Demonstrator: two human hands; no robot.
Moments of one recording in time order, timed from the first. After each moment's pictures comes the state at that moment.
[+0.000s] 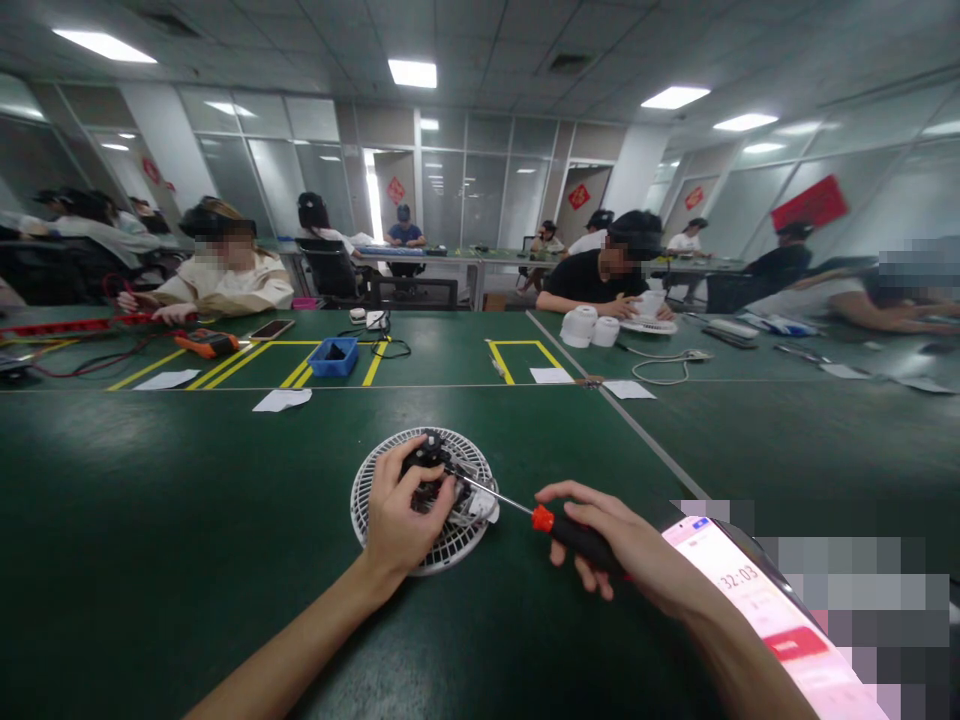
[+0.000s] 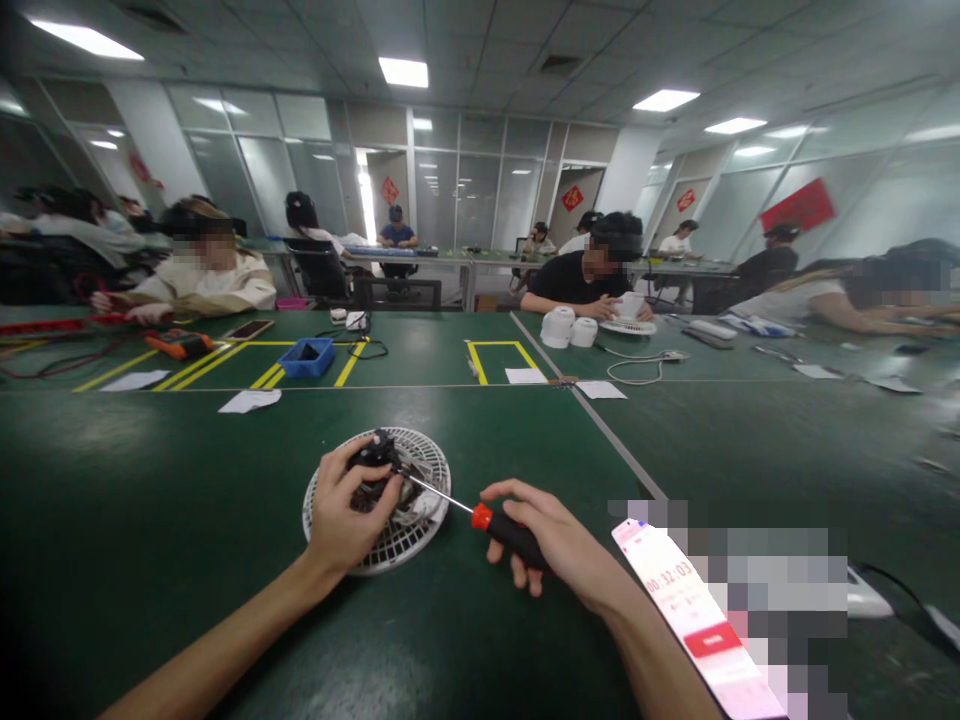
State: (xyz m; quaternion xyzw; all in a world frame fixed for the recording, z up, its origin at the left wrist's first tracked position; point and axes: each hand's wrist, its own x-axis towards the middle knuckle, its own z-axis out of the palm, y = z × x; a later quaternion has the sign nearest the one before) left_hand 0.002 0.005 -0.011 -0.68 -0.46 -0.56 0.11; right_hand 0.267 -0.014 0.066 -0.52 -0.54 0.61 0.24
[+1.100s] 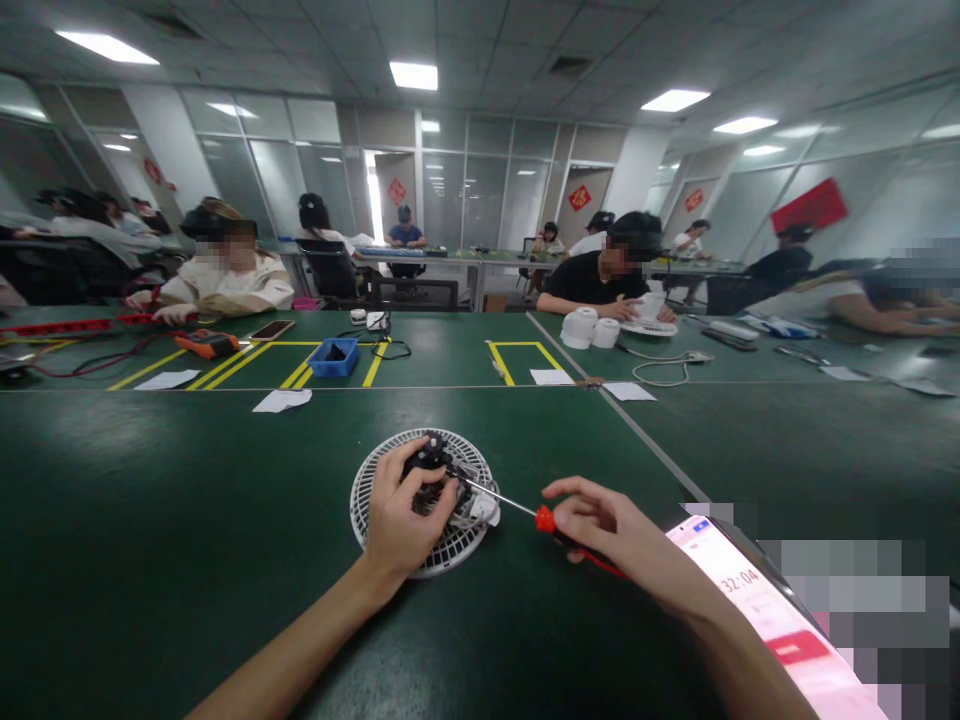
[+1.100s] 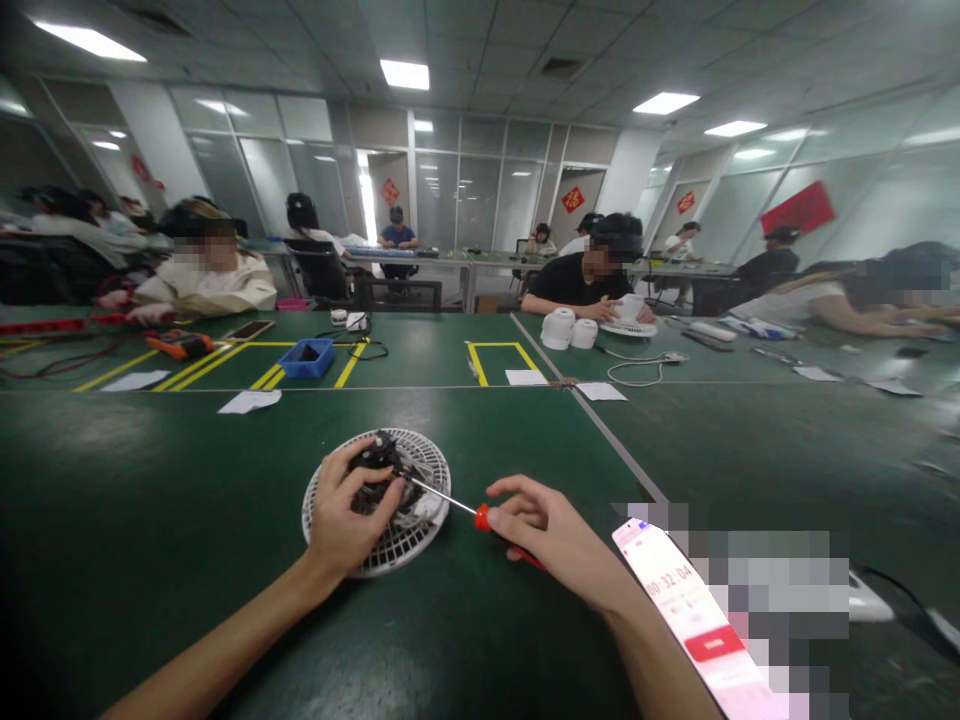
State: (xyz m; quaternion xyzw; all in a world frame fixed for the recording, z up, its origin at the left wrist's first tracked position) left_hand 0.002 0.006 -0.012 -0.68 -0.46 -0.56 0.11; right_hand 0.270 -0.010 0.064 -0.49 -0.61 0.55 0.29
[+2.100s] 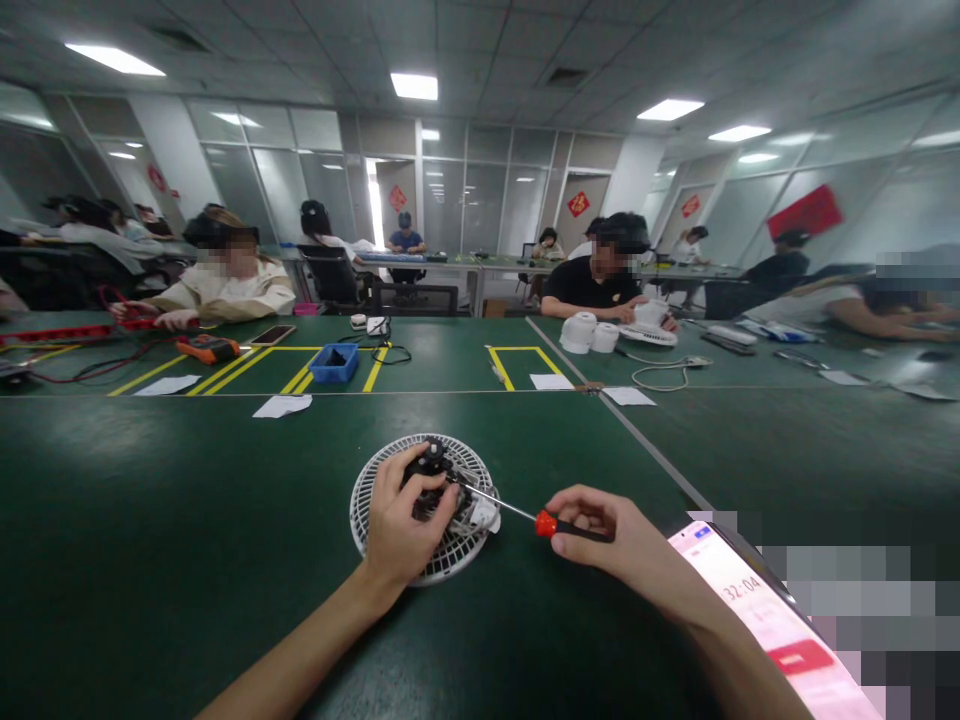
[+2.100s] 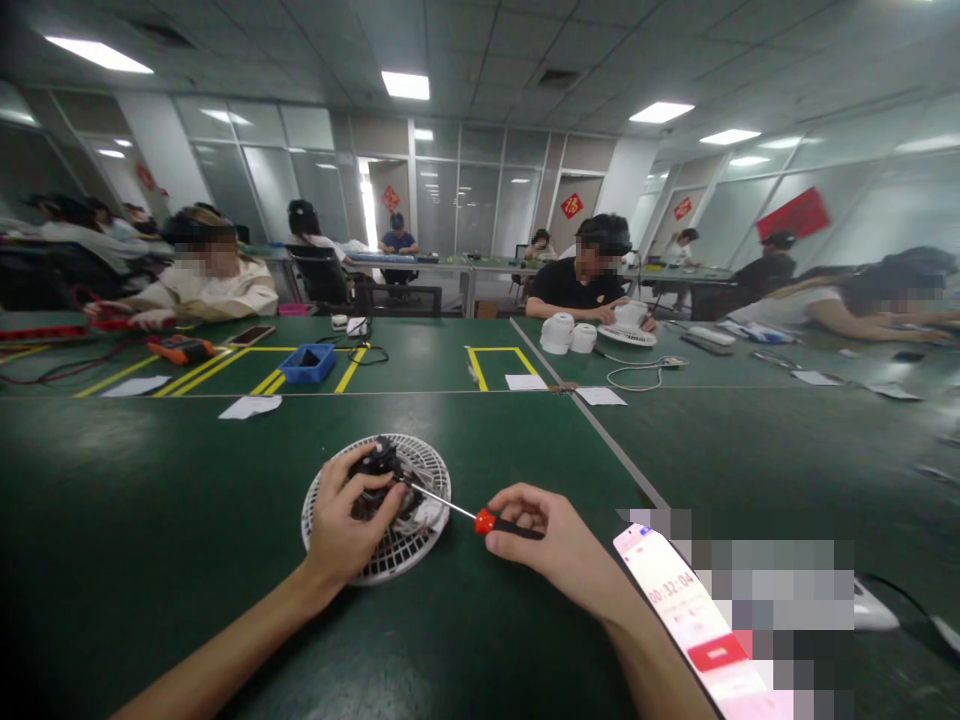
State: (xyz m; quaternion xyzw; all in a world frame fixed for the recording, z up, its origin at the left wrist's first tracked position) left_hand 0.003 0.005 -0.011 -0.69 -0.45 -0.56 0.11; right_hand 0.273 -0.007 0.061 -0.50 -0.66 0.47 0.30
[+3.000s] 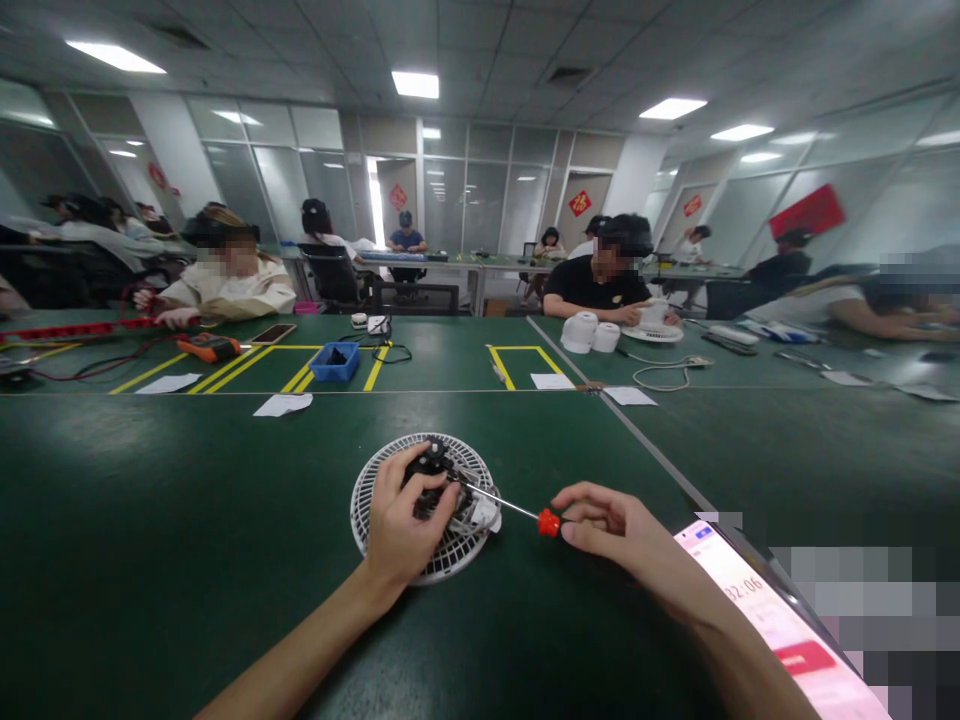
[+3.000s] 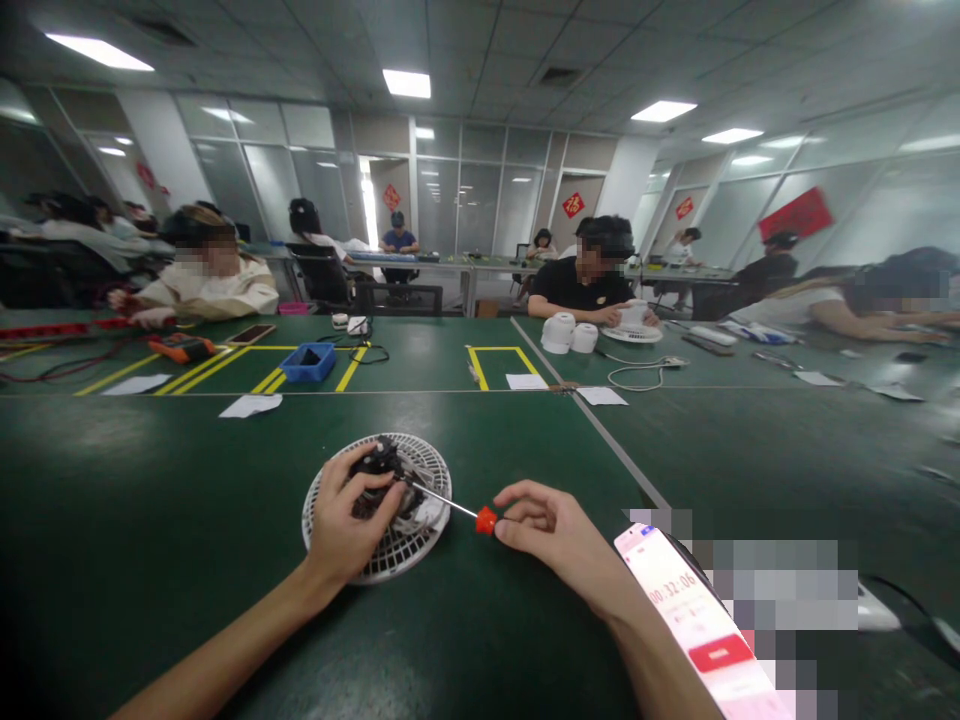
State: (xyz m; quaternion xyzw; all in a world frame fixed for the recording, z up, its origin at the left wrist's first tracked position) left_hand 0.003 0.005 -0.011 -0.69 -0.46 -0.56 0.11; right_hand 0.275 -0.009 0.066 -0.50 -0.61 0.53 0.31
